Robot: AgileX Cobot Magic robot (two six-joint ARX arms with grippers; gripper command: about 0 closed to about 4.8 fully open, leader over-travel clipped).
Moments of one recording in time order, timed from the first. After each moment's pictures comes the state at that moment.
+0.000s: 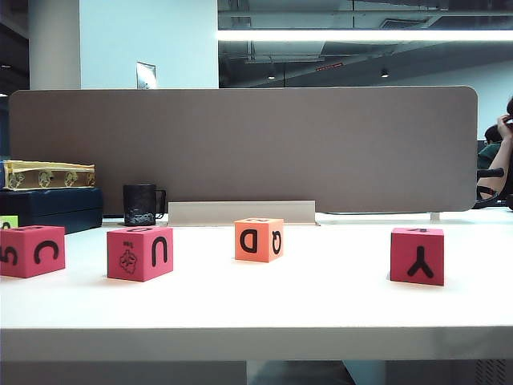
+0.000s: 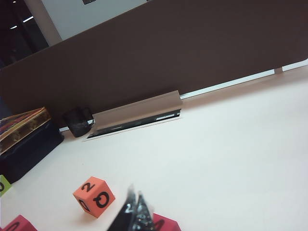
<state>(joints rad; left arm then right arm) 0.03 0.00 0.06 -0.07 0.24 -0.46 -0.04 0.02 0.22 -0.11 -0.27 0.39</state>
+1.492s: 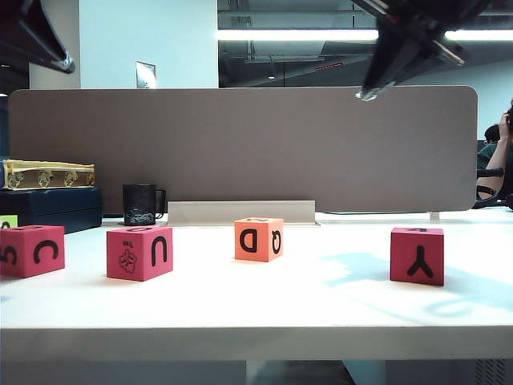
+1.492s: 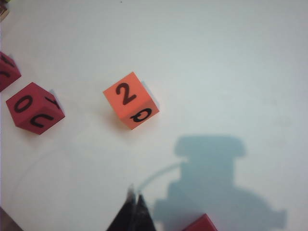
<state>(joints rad) -0.17 1.00 0.86 -0.31 0.29 -0.09 0.30 1.47 1.34 -0.65 -0.36 -0.07</state>
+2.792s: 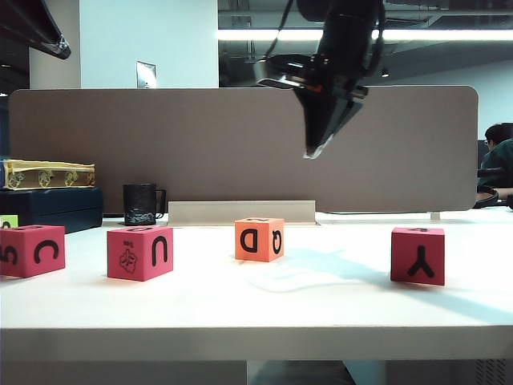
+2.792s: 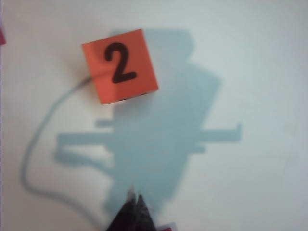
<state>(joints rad) -0.17 1.00 0.98 -0.54 0.36 0.05 0.49 1.99 1.93 -1.10 -0.09 -0.38</state>
